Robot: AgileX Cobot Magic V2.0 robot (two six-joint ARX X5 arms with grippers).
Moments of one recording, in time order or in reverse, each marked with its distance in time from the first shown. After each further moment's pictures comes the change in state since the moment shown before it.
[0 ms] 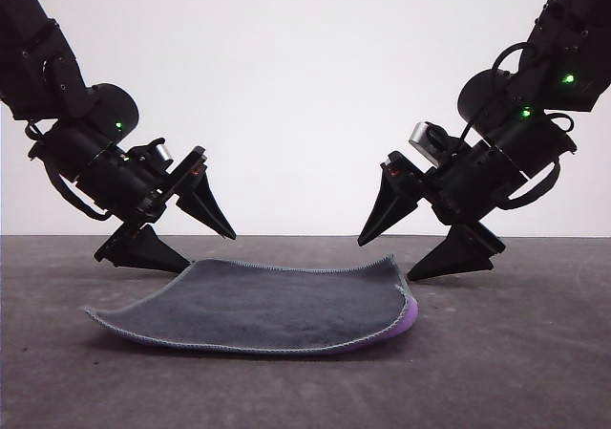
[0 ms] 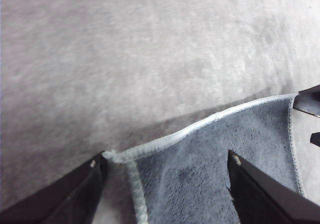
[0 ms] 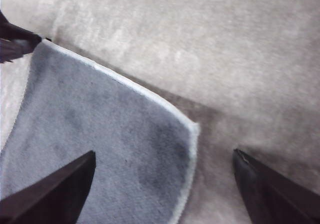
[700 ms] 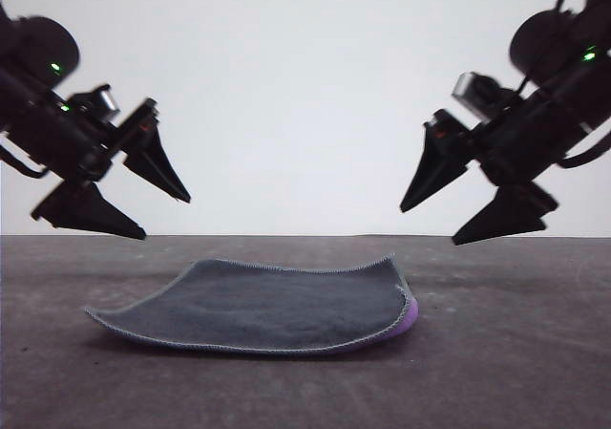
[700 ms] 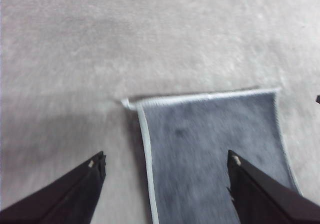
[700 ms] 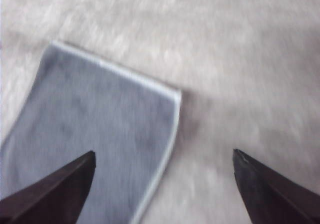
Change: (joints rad) left_arx 0.063 -0.255 -0.207 0.038 -0.071 0.001; right_arx -0.057 -0.199 -0.117 -0.026 0.045 -0.064
